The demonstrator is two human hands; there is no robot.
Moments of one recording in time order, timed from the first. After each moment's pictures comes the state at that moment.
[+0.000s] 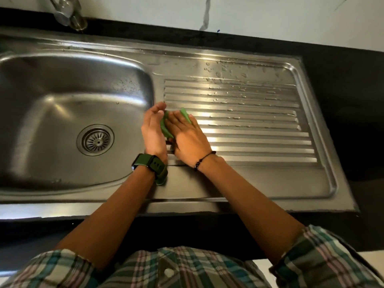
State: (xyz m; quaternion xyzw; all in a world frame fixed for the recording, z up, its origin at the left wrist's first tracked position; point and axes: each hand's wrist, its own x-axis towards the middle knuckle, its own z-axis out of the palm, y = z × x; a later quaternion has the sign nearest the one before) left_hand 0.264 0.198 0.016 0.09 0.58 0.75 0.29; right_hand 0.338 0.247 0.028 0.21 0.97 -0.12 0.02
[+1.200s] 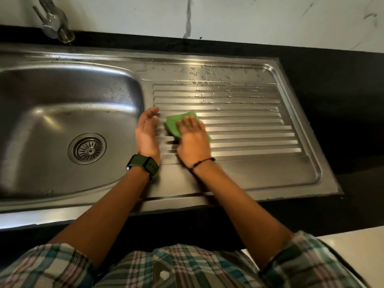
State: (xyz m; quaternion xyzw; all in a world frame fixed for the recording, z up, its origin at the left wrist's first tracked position) left_hand 0.267 0.193 0.016 0.13 0.57 0.75 0.31; right_hand 0.360 0.242 0.025 0.37 0.92 -0.14 -0.06
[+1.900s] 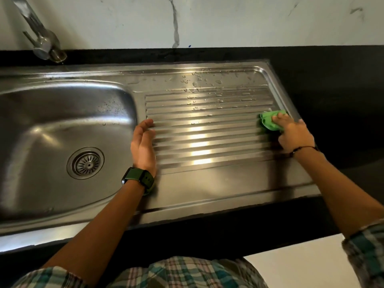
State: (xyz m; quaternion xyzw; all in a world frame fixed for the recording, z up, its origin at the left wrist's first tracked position) left_hand 0.267 0.194 0.006 0.17 0.61 0.72 0.29; right_hand 0.553 0.389 0.044 0.57 0.82 -0.07 0.02
